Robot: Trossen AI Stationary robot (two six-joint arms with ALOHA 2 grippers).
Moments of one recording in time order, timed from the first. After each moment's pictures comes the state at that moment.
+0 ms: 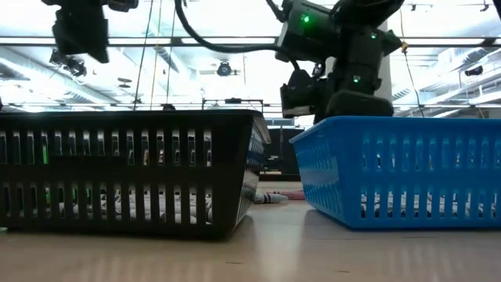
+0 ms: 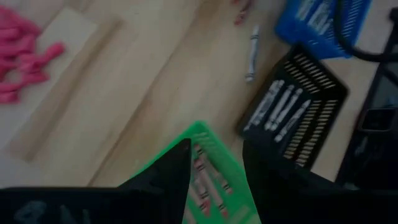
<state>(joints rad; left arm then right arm) -0.39 1.12 0.98 -0.87 -0.18 -0.93 0.15 1.87 1.11 -0.51 0.04 0.31</state>
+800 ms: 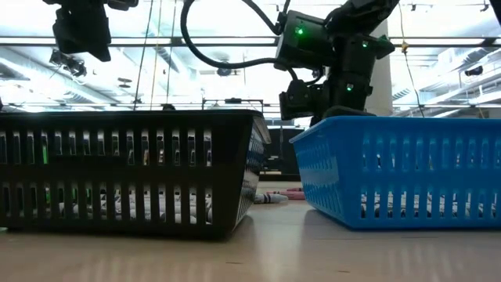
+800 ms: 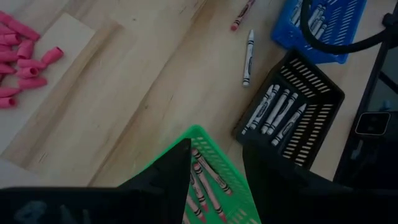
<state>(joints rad) -0.39 1.12 0.98 -0.86 -0.19 -0.93 0.09 1.87 1.11 -0.55 0.09 0.22</state>
